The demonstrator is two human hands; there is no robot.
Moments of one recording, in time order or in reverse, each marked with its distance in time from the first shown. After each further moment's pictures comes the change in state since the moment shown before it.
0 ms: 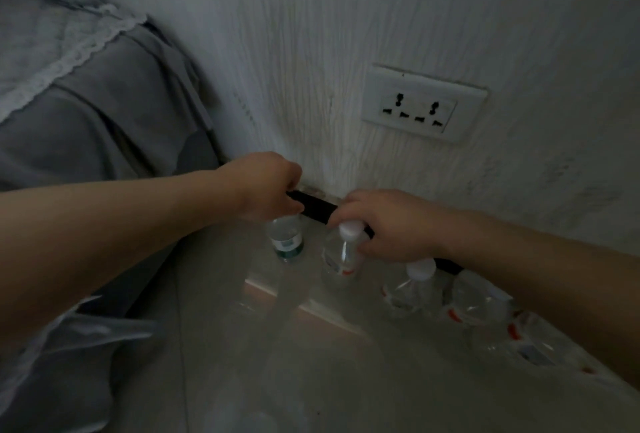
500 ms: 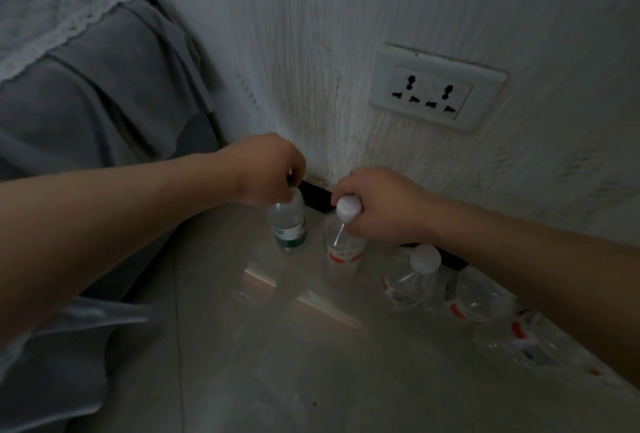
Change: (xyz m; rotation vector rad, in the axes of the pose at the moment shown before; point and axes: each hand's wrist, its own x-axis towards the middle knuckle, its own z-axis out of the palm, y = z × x) left_hand -0.003 -0.003 0.001 -0.084 0.021 0.036; right_hand 0.017 0.003 0.008 0.151 0.185 0.055
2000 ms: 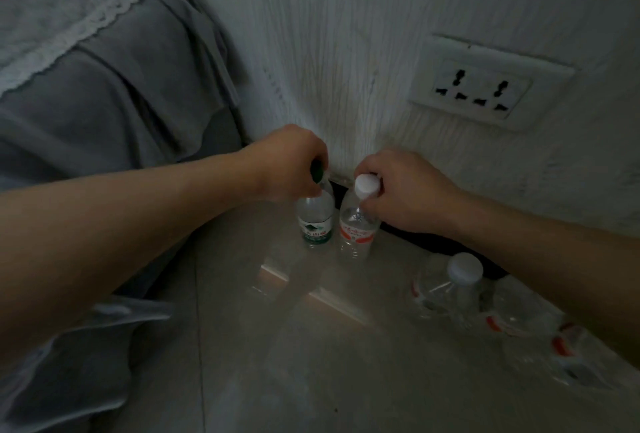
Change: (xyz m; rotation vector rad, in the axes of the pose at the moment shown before) left_hand 0.002 -0.011 0.004 -0.091 0.116 -0.036; right_hand 0.029 -0.001 0.006 -0.003 0.218 0.009
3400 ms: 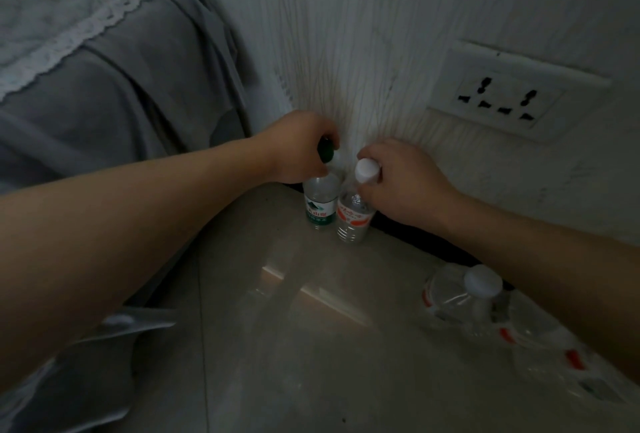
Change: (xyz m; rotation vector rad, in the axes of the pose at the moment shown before) left_hand 0.029 -0.024 0.003 -0.163 0.109 -0.003; right_hand 0.028 -0.001 0.016 -0.030 0.139 0.043
